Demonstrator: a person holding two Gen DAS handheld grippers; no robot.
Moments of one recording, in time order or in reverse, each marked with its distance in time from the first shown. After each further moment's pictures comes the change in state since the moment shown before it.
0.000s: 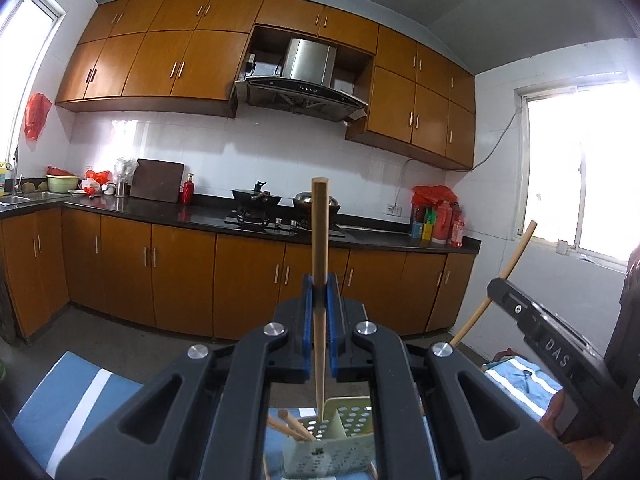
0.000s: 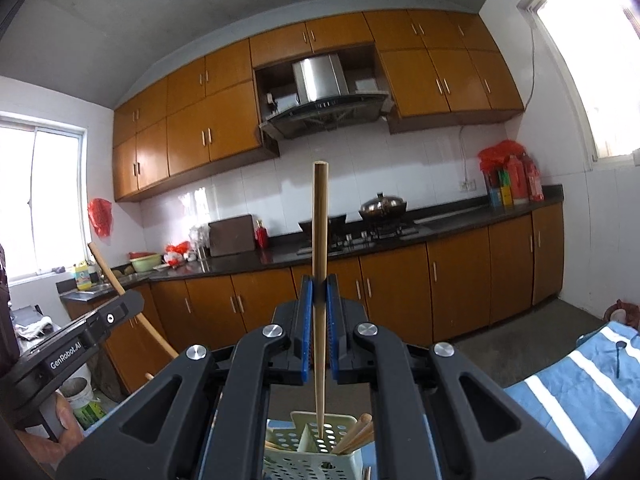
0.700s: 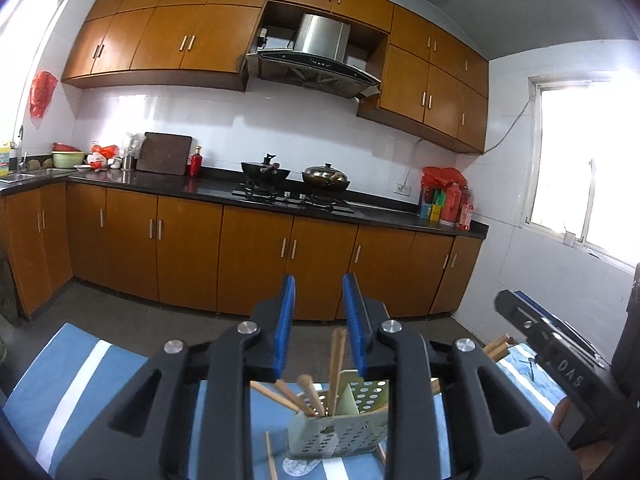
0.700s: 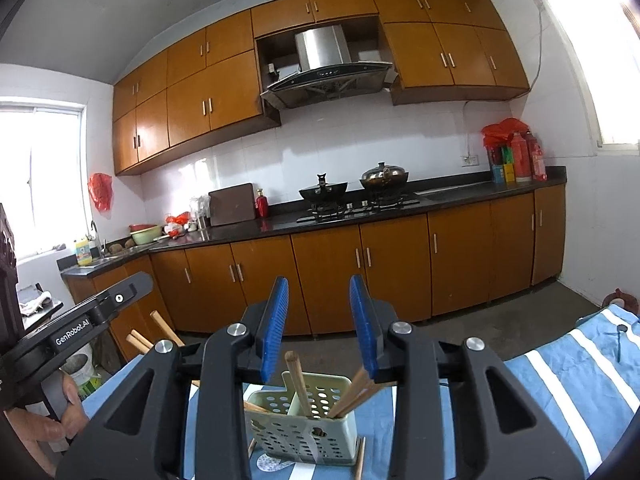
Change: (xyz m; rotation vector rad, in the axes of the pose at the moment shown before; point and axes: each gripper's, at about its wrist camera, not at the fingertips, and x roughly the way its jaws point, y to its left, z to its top) left arm 0.007 0.025 -0.020 -0.044 0.081 0.024; right arm -0.012 0.001 -0.013 -0.012 0.095 0.004
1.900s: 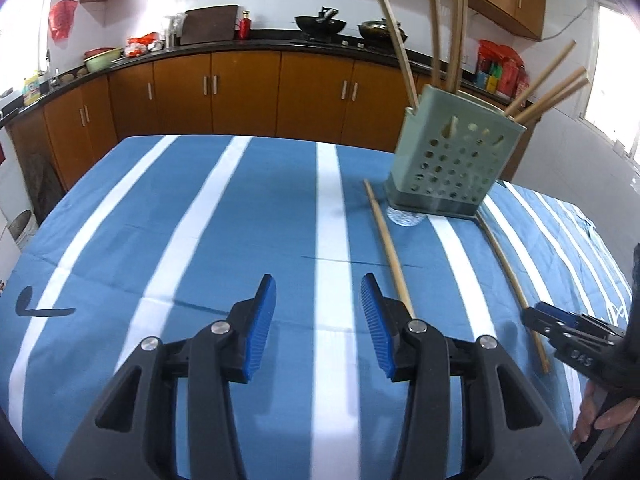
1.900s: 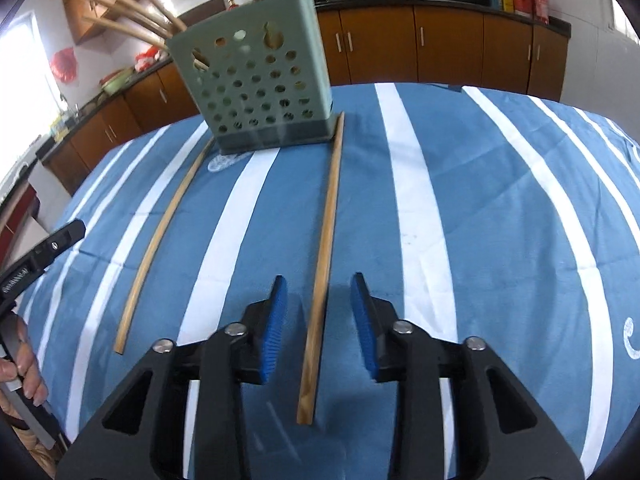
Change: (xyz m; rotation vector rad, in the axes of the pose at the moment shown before) left arm -0.051 0.074 -0.194 -0.003 0.508 0.178; right arm -0.002 -0.012 -0.212 0.033 0.705 -0.065
